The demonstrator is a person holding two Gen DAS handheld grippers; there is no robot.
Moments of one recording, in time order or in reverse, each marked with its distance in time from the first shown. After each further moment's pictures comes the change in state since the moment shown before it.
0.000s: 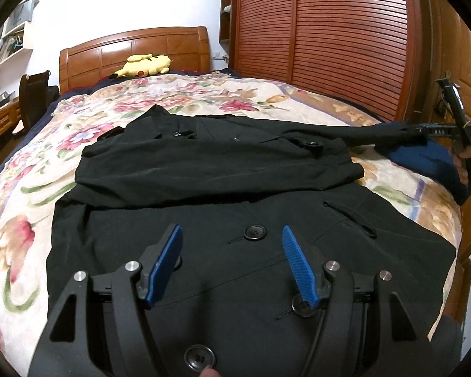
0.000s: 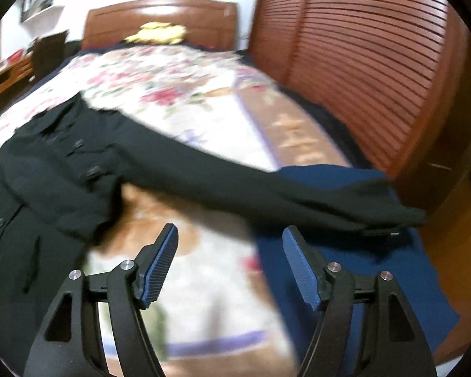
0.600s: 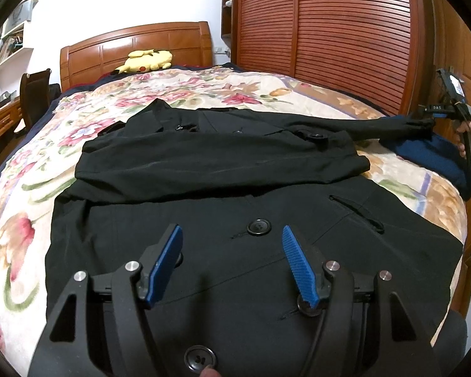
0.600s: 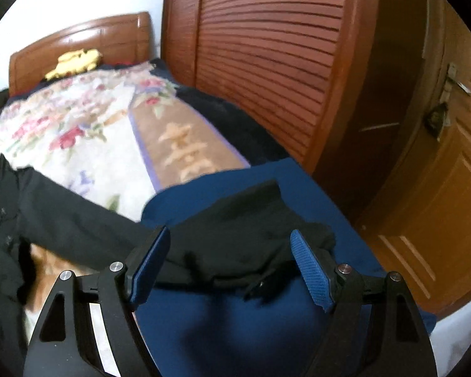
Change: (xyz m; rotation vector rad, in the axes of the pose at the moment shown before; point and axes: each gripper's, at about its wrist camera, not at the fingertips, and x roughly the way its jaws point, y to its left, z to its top) left arm 0.007 -0.001 -0.002 0.006 0.025 0.017; right arm 0.018 -0.116 0.024 0.226 0.002 -0.209
